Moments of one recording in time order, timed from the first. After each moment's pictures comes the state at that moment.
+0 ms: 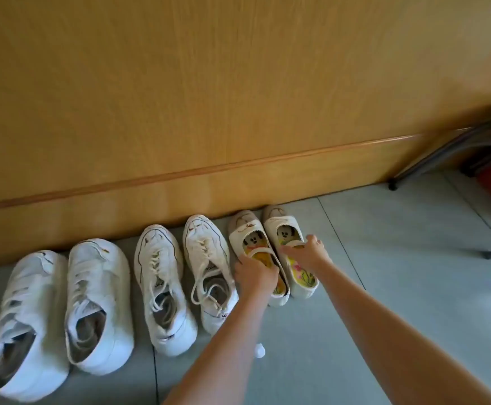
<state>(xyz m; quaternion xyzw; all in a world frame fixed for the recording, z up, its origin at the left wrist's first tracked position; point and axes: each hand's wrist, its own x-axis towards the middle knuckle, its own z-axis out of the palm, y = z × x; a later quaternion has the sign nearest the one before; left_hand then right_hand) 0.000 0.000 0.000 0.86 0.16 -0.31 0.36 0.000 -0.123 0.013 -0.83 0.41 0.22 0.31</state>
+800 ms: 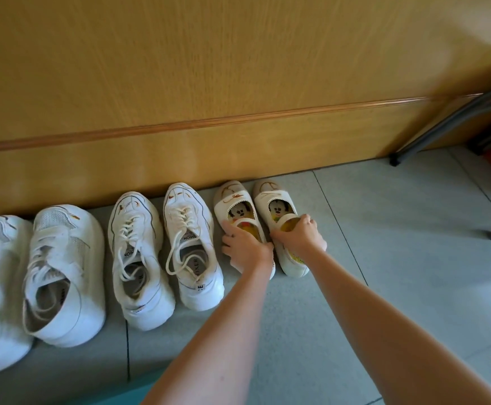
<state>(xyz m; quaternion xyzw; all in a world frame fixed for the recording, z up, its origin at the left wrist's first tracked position) -0.014 -0.034 -0.018 0.88 0.23 -0.22 0.36 -0.015 -0.132 -0.019 -0.87 0.39 0.19 0.25</state>
